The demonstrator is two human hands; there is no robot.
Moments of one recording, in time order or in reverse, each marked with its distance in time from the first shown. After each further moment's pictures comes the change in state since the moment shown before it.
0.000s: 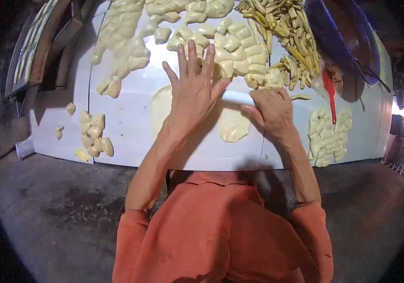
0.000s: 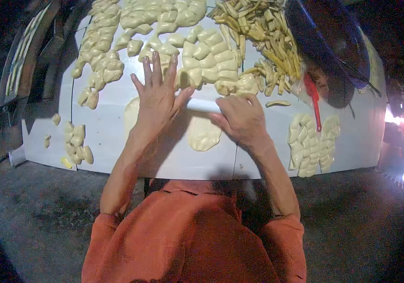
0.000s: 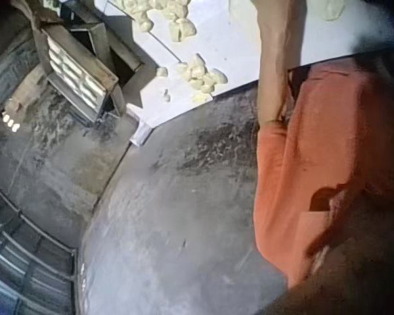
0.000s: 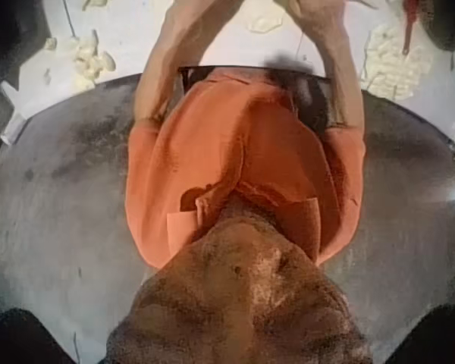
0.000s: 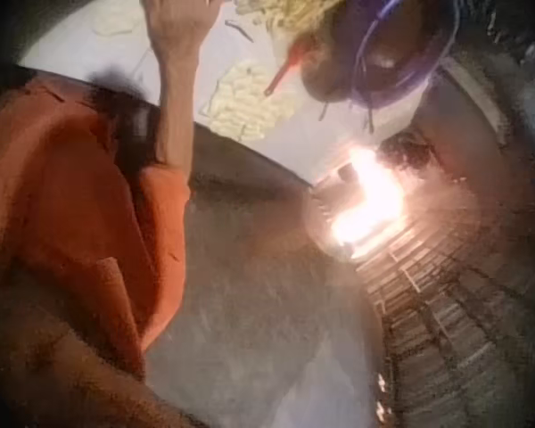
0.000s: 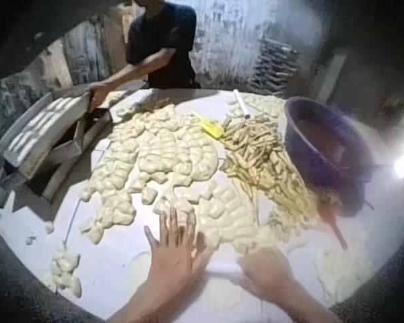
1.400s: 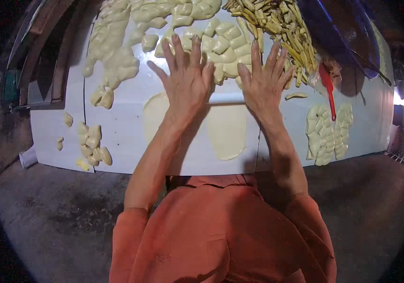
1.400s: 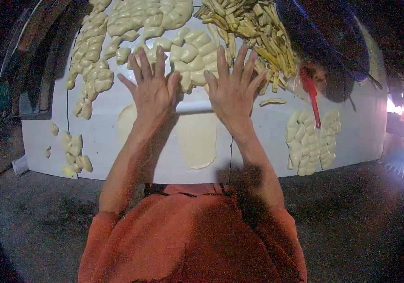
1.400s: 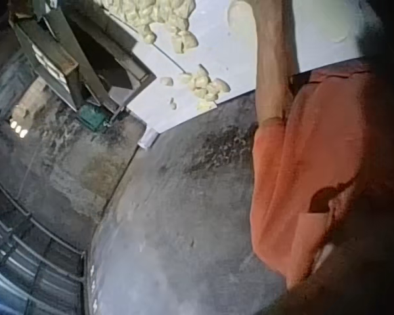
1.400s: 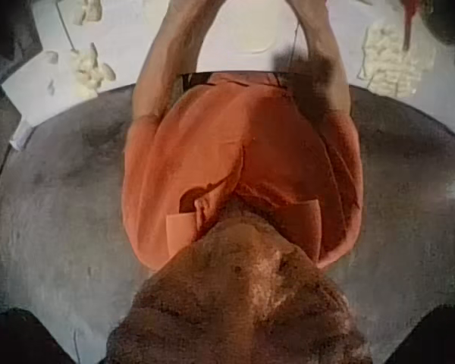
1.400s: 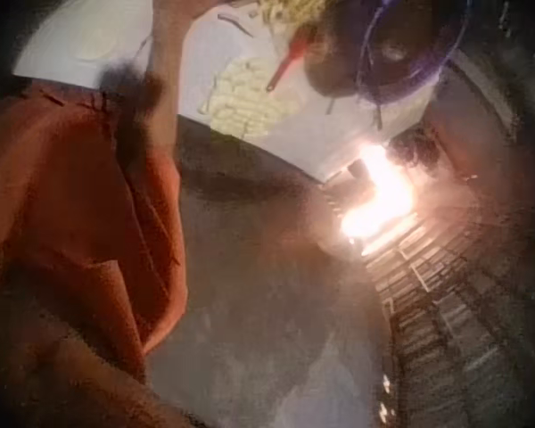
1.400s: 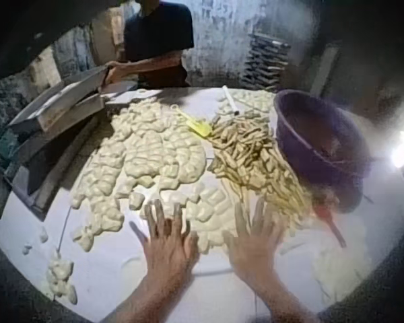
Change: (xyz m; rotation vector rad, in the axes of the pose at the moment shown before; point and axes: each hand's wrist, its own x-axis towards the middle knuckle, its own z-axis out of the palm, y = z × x) left_hand 0.034 0.004 0.027 0.069 0.133 -0.097; right_hand 0.051 0.028 0.051 -0.325 0.260 0.459
